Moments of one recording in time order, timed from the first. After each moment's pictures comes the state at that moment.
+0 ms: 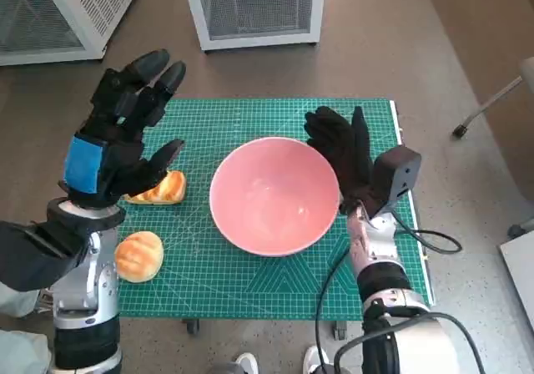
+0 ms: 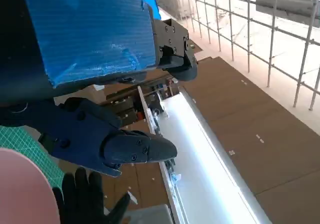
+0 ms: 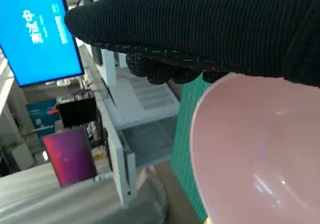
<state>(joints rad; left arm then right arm) -0.37 0.28 0.22 -0.17 -0.26 -0.10 -0.29 -0.93 0.04 -0.29 1.30 0.12 -0.46 0.30</state>
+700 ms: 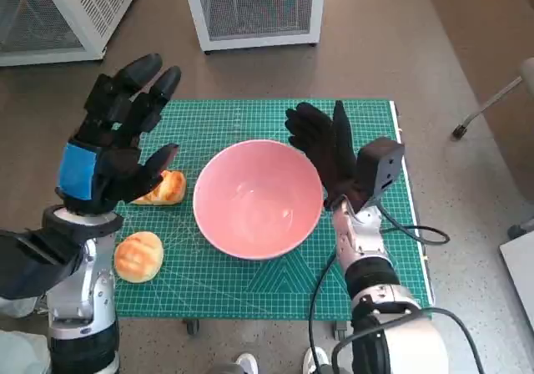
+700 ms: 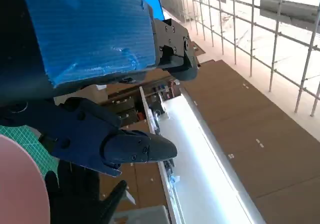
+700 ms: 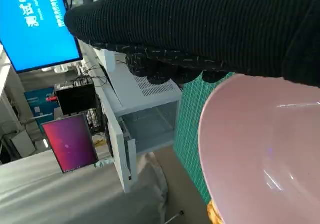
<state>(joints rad) -0.33 0.28 0.23 -0.22 -0.28 -0.07 -0.27 -0.96 0.05 -0.29 1.30 0.11 -0.43 0.30</state>
